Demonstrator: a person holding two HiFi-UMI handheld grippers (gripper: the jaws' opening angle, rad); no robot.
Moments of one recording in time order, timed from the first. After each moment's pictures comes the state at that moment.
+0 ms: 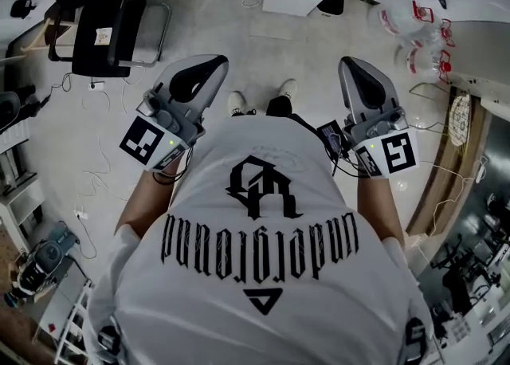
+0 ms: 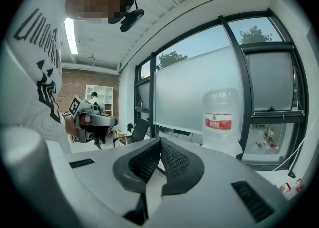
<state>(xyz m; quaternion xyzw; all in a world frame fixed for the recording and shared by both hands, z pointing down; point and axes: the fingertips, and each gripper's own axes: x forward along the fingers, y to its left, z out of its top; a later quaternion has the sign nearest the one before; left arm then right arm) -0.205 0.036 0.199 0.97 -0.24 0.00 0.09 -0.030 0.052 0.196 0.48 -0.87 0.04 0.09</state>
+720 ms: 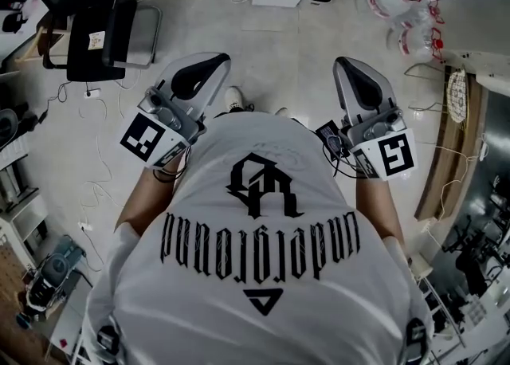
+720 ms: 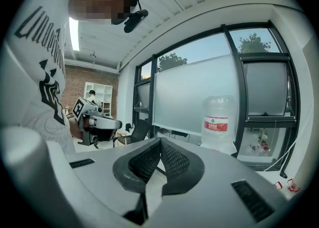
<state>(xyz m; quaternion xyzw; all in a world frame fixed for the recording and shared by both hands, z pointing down) -0.207 0.098 0.197 0.98 -0.19 -0.01 0.09 -0.050 0.130 0.185 0.50 -0.86 0.02 0.10</state>
